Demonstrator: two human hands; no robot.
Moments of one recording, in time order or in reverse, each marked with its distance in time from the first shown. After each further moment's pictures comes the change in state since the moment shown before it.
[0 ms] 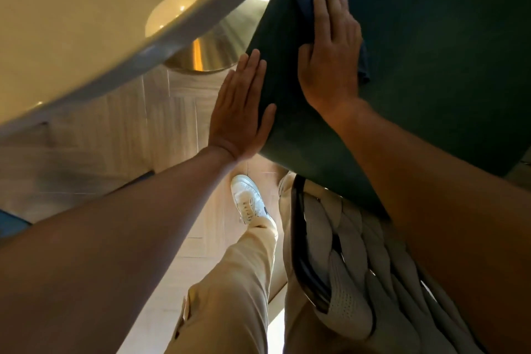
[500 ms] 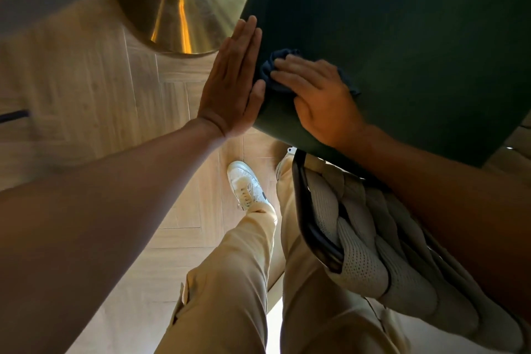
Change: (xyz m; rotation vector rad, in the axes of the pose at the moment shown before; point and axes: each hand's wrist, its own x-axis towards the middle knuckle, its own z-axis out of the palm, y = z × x) left_hand -0.004 -0.013 -0.005 -0.122 -0.038 0.129; right_hand -0.094 0.022 0.000 0.118 -0.142 -0.462
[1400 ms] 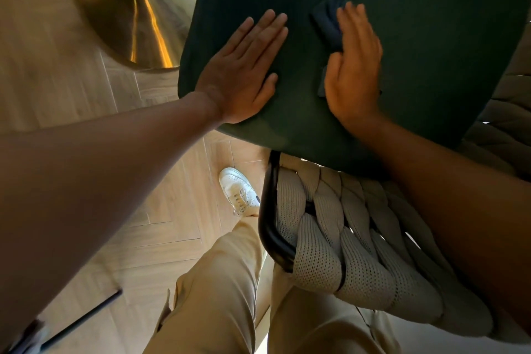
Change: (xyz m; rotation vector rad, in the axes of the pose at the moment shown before) left_hand 0.060 0.044 0.014 0.438 -0.238 0.345; right_hand -0.029 0.053 -0.038 -0.036 0.347 0.582
